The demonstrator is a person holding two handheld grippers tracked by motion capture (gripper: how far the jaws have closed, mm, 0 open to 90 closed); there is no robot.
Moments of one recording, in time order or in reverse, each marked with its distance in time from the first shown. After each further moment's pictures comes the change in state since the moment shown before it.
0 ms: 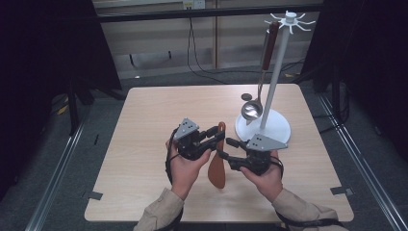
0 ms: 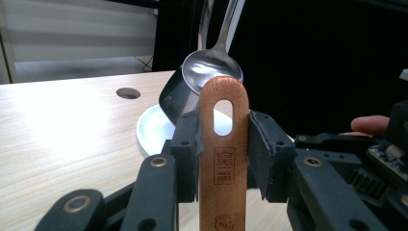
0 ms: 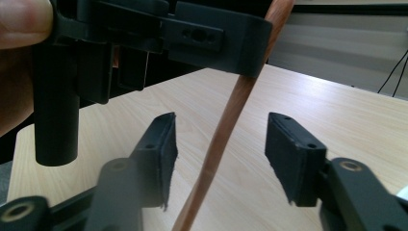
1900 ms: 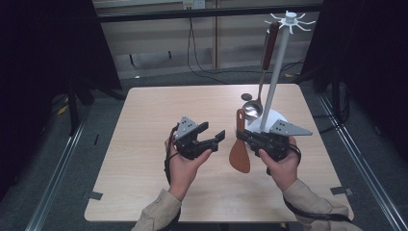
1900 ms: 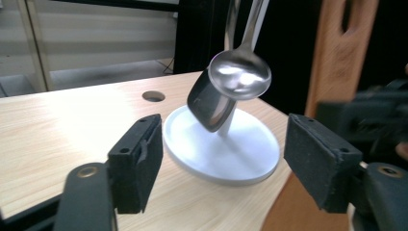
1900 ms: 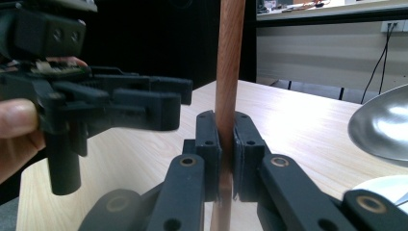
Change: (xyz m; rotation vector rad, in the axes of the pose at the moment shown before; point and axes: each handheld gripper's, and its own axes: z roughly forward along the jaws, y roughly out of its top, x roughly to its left) left arm 0.009 -0.002 0.004 0.006 0.094 0.058; right arm -0.037 0.027 -0.035 -0.067 -0.027 0.105
